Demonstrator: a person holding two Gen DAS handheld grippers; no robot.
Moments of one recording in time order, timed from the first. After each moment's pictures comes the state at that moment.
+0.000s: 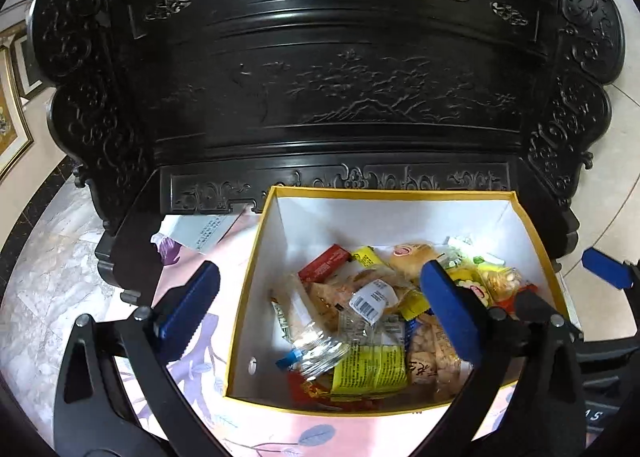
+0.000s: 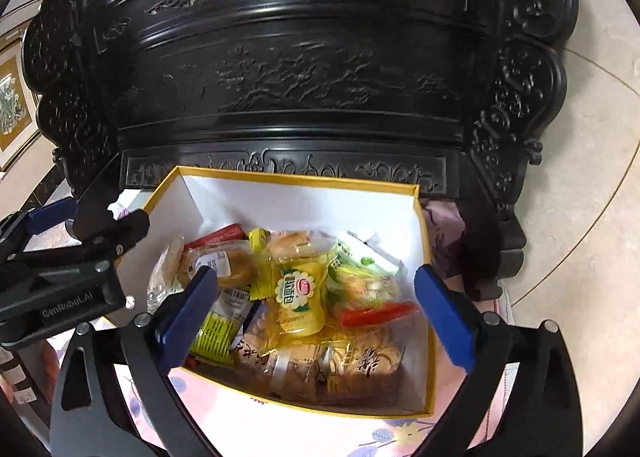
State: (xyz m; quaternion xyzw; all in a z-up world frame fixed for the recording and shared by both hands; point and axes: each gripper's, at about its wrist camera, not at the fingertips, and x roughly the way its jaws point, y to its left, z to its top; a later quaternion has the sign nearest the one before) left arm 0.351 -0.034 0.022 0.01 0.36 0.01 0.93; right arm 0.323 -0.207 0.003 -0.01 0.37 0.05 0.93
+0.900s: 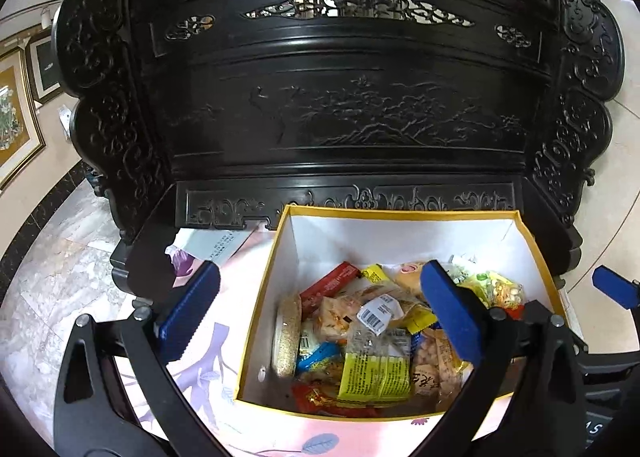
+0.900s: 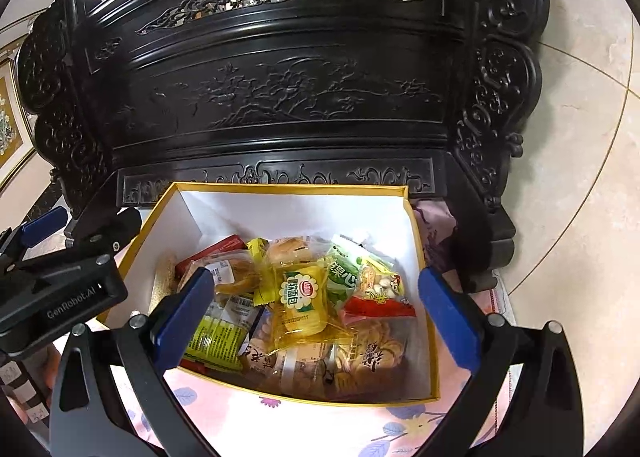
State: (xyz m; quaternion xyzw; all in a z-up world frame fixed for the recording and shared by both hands) left arm 0.337 -0.030 0.033 0.00 0.32 0.03 0.95; right arm 0.310 -0.207 0.013 0.01 0.35 0.03 0.94
